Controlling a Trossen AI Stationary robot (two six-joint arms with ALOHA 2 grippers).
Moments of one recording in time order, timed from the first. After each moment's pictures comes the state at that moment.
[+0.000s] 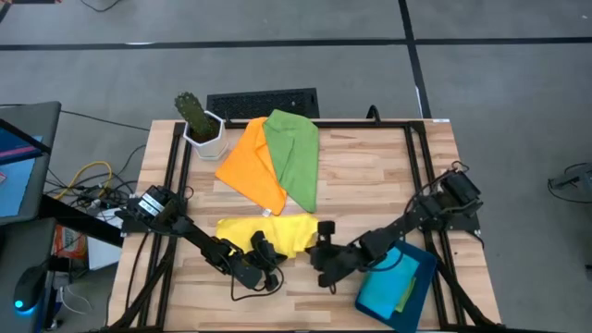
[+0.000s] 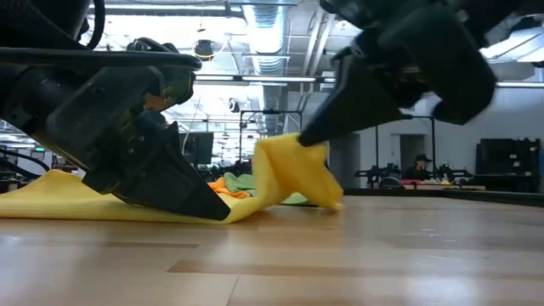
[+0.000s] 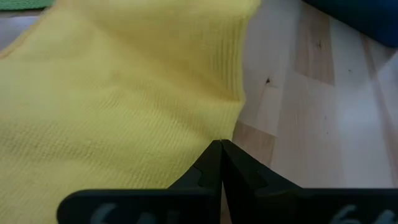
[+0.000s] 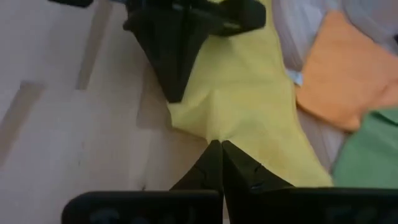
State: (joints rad) left arm -0.59 1.99 0.78 0.50 -0.67 -0.74; right arm 0.52 1.87 1.05 -0.03 0.57 0.09
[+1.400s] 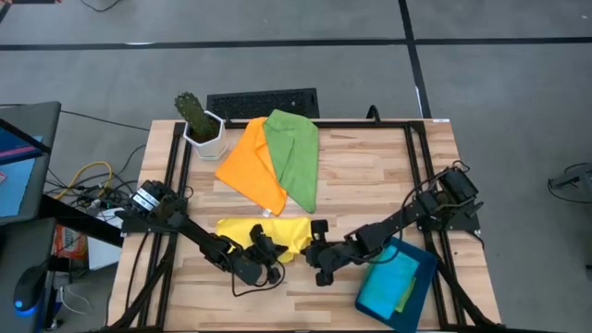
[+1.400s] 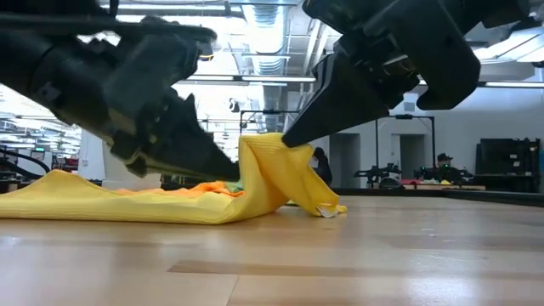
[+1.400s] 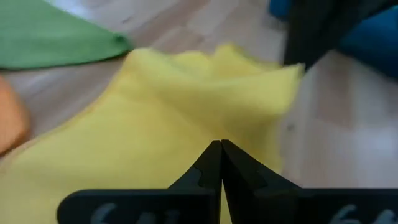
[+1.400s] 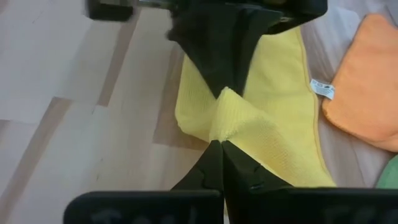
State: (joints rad) left arm -0.57 1.93 0.78 0.49 -0.77 -0.70; right arm 0.47 1.87 1.05 0.03 0.40 0.05
